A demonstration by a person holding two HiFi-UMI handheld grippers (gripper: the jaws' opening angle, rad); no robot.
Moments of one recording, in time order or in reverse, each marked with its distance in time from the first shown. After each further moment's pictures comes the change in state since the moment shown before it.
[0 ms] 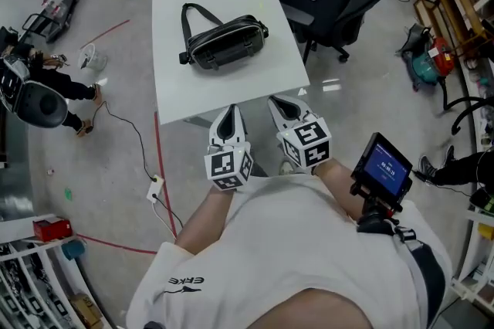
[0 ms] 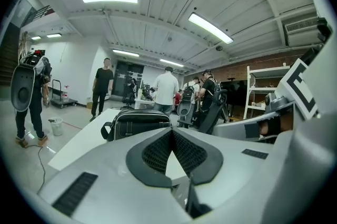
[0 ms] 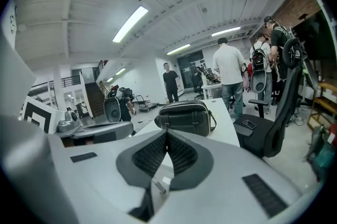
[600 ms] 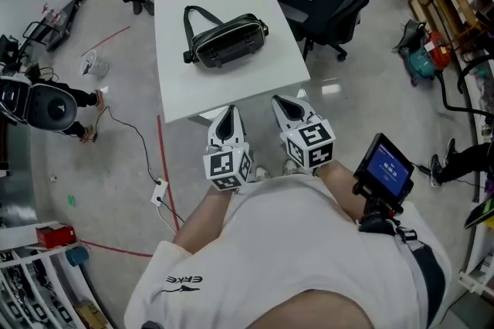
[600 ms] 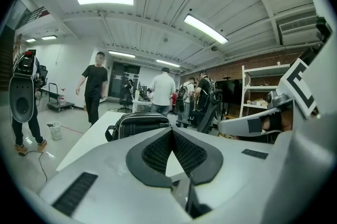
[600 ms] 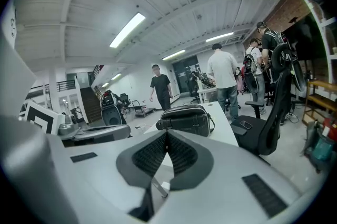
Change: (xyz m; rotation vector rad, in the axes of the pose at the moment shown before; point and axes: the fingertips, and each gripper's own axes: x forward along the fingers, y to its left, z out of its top) left arm -0.016 0.004 0.007 0.033 0.012 -0.031; right arm -0.017 0.008 0.006 0.040 -0.048 -0.048
